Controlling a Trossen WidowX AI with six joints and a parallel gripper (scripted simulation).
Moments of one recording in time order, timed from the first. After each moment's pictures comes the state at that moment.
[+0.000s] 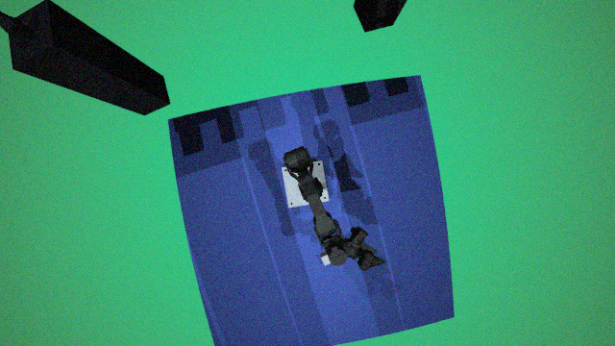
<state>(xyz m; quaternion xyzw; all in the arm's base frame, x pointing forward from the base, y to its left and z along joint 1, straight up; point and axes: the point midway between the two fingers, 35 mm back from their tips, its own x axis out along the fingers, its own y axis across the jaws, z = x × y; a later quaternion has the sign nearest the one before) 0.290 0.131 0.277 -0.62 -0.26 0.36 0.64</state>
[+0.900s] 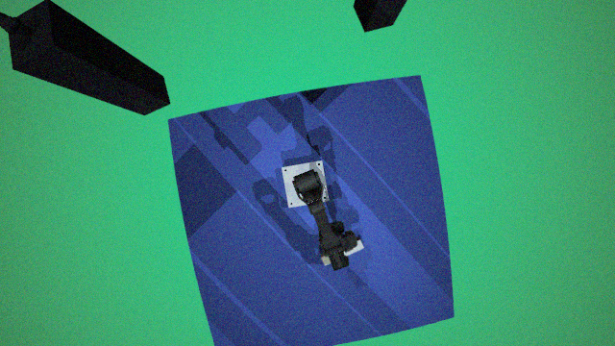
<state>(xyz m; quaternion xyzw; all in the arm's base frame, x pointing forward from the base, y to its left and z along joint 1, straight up) 0.281 0.045 0.062 -0.48 0.35 0.42 0.69</state>
